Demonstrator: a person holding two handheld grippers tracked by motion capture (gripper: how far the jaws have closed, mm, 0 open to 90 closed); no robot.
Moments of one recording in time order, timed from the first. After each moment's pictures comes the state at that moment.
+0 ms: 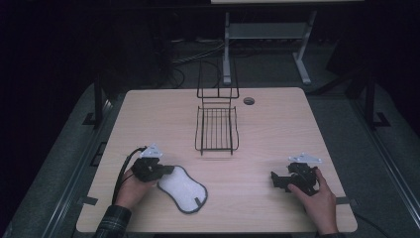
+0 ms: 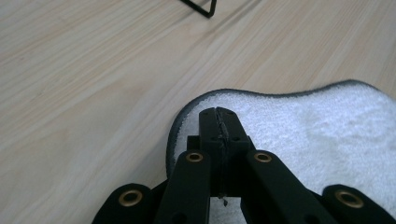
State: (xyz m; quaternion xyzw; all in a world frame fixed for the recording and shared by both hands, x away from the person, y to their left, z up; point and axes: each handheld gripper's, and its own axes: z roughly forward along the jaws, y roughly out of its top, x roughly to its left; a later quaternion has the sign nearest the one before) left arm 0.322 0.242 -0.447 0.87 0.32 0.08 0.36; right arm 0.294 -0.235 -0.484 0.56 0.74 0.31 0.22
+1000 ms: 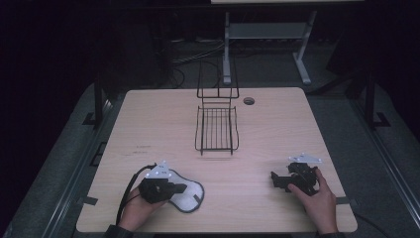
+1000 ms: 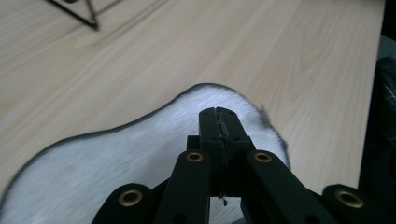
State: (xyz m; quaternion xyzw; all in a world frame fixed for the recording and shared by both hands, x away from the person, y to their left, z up) left arm 0.266 0.198 -0.440 0.88 0.26 0.03 0.39; right arm 0.293 -0.235 -0.484 0.56 0.74 0.31 0.22
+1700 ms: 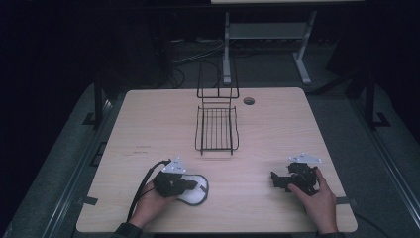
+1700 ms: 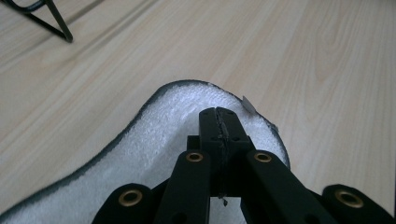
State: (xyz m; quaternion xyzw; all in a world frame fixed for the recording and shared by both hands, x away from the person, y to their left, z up) left arm 0.291 0.172 -0.449 0.89 0.25 0.03 0.38; right arm 0.294 -0.235 -0.484 0.56 0.74 0.31 0.22
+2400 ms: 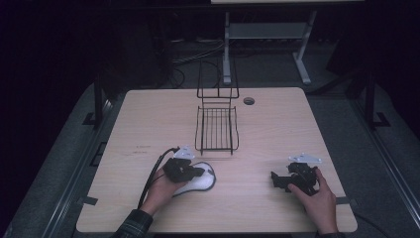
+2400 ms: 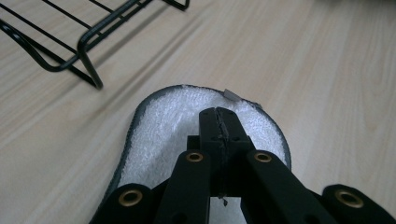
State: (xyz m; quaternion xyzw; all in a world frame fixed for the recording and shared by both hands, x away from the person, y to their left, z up) left arm 0.331 0.151 -0.451 0.88 0.27 0.03 0.38; right arm 0.294 -0.235 -0.484 0.56 0.74 0.31 0.22
